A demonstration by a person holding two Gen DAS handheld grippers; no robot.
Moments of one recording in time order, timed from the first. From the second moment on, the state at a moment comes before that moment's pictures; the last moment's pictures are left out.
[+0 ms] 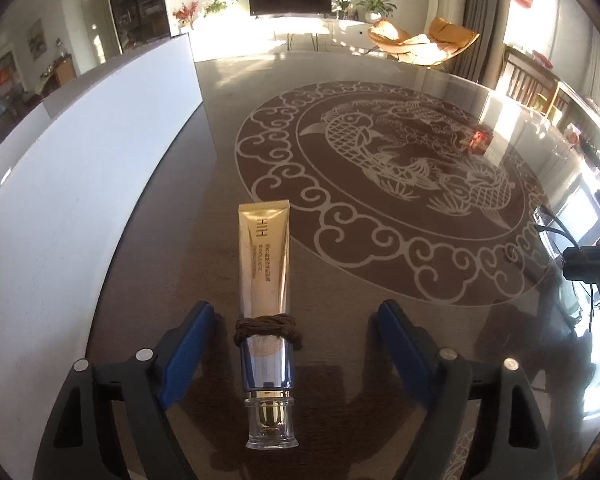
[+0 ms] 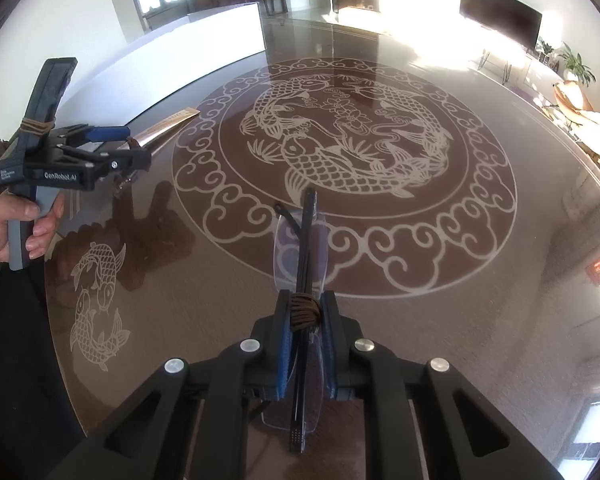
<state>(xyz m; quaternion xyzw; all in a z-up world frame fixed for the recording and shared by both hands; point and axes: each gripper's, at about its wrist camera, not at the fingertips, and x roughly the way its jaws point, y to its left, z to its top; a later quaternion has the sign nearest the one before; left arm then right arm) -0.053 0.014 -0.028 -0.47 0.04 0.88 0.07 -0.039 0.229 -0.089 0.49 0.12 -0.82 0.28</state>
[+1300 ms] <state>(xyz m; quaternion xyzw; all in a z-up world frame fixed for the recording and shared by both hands) 0.036 -0.285 0.059 -0.44 -0.21 0.86 -0.18 -0.084 -0.206 0.022 0.44 0.11 -0.75 0.49</state>
